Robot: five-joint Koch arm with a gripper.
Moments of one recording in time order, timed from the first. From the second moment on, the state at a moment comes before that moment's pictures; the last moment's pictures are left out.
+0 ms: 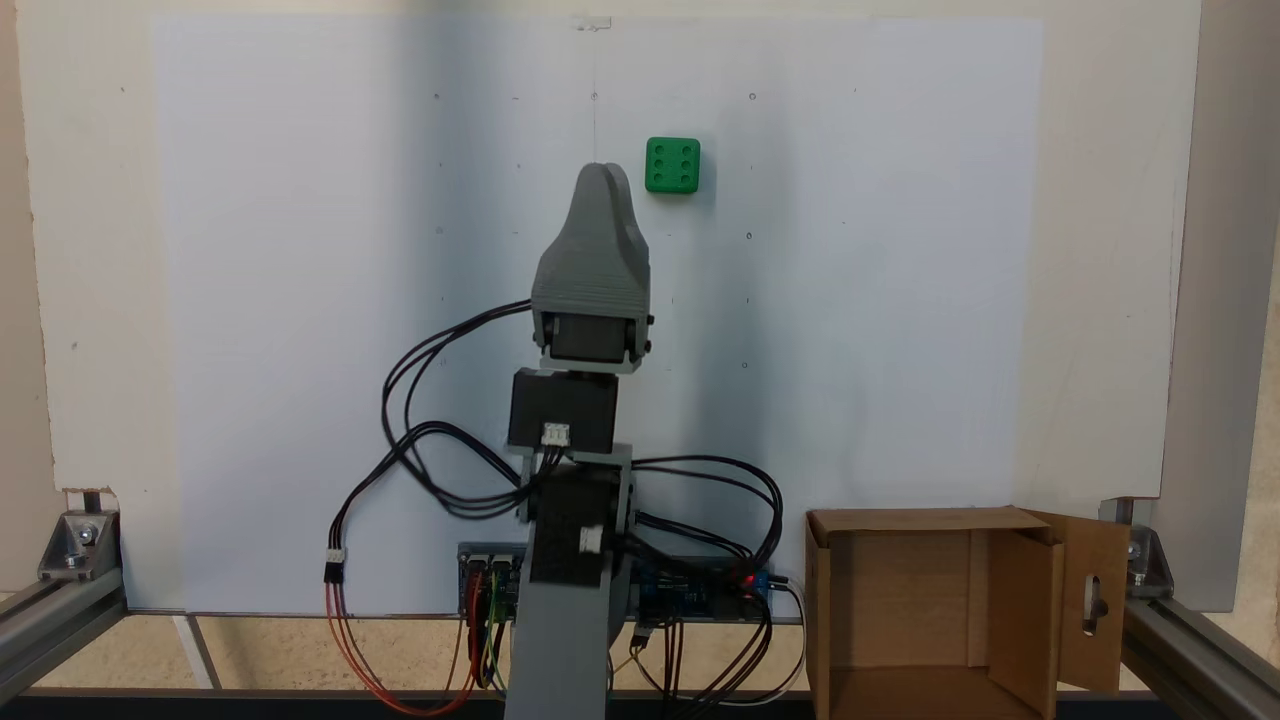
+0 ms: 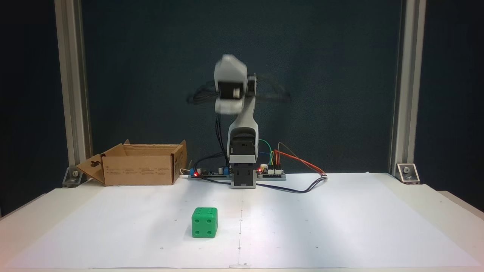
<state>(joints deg) 3.9 129.5 124.0 -20.2 -4.9</state>
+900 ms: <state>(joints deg) 6.2 82.9 63.9 72.5 -5.0</state>
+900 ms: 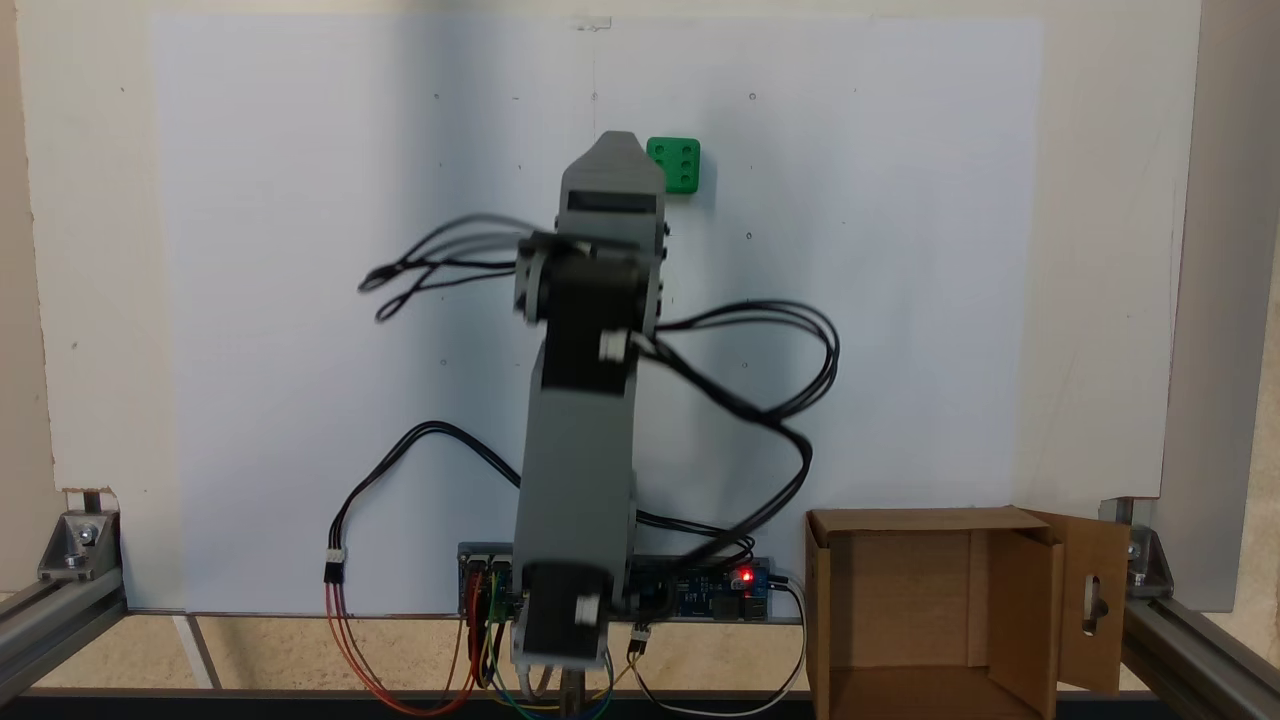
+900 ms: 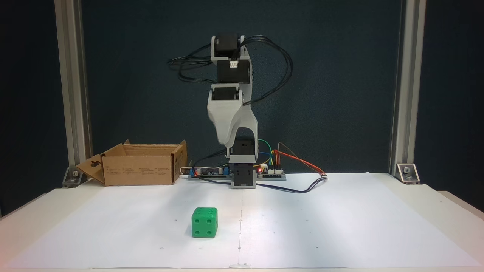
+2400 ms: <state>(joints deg) 13.7 62.2 53.0 73.2 -5.5</state>
